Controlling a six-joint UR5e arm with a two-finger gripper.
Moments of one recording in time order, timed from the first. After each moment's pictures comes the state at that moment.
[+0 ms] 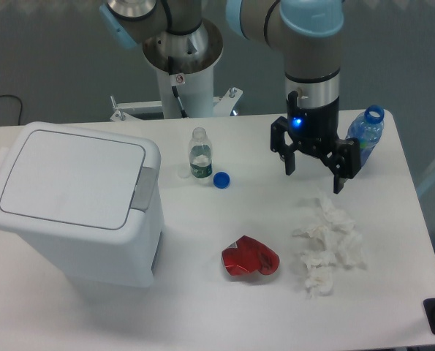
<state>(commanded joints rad) 2.64 -1.75 -1.58 -0.97 1.48 1.29</state>
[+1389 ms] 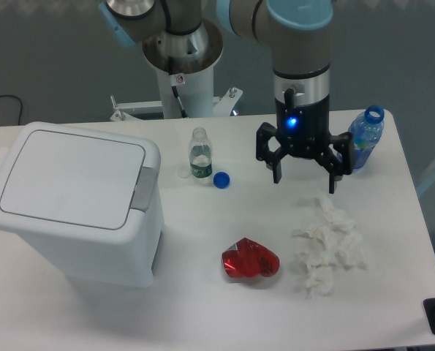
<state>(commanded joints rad) 2.55 -1.75 -1.52 -0.97 1.45 0.82</state>
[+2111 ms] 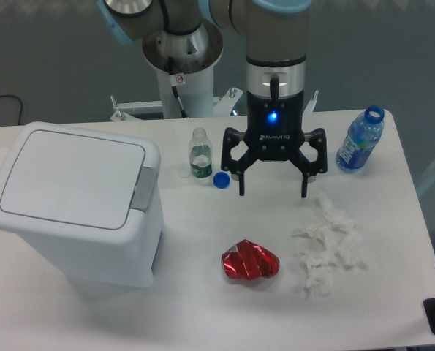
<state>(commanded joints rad) 2.53 -1.73 -1.48 -0.97 1.29 0.46</state>
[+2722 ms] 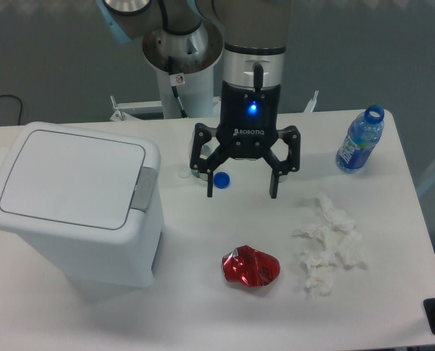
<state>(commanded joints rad) 2.49 -1.72 -1.48 -0.97 1.20 0.30</state>
